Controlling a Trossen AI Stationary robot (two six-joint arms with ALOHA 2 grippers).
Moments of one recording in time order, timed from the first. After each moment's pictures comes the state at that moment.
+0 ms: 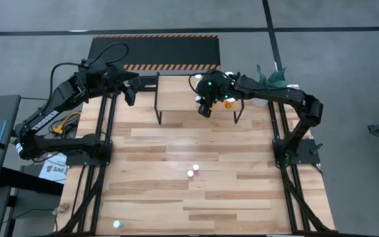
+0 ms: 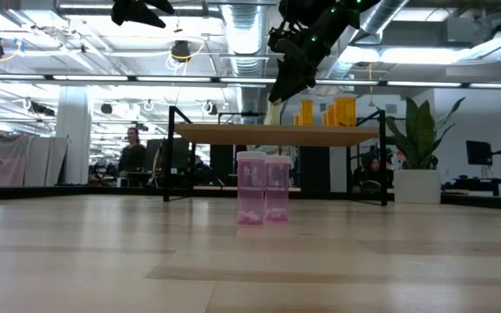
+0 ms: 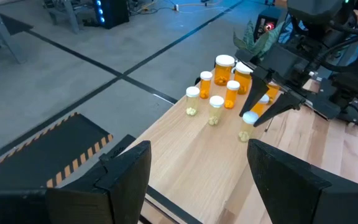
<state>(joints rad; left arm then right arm) 0.64 0.96 1.26 -0.68 0.05 -0.02 -0.40 1.70 1.50 -0.60 0.01 -0.12</state>
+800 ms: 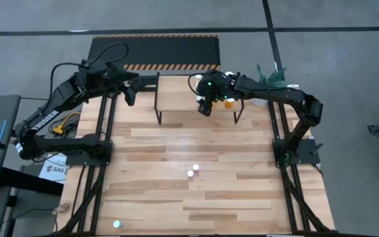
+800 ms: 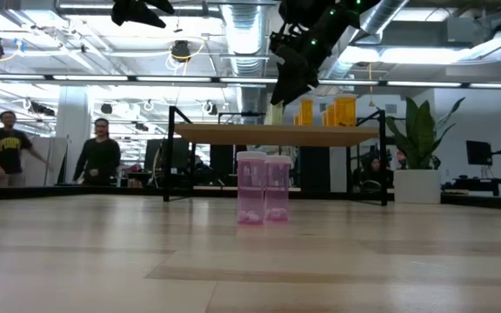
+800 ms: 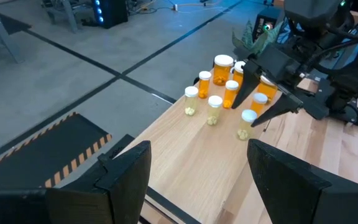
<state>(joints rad) 0.64 0.96 1.26 -0.68 0.06 -0.02 -0.40 1.70 1.50 -0.61 0.08 -0.11</state>
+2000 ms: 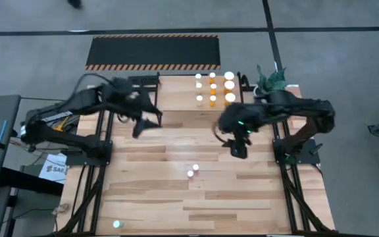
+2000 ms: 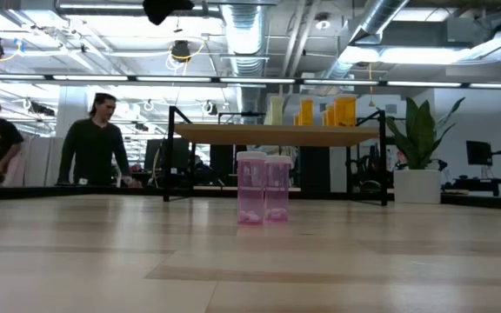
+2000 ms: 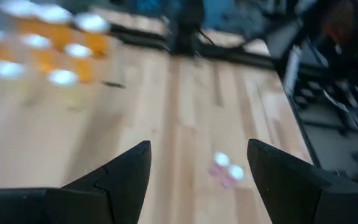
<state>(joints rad) 0.28 1.10 1.26 -0.71 0.33 -0.03 0.14 1.60 2.03 -1.43 -0.01 0.25</state>
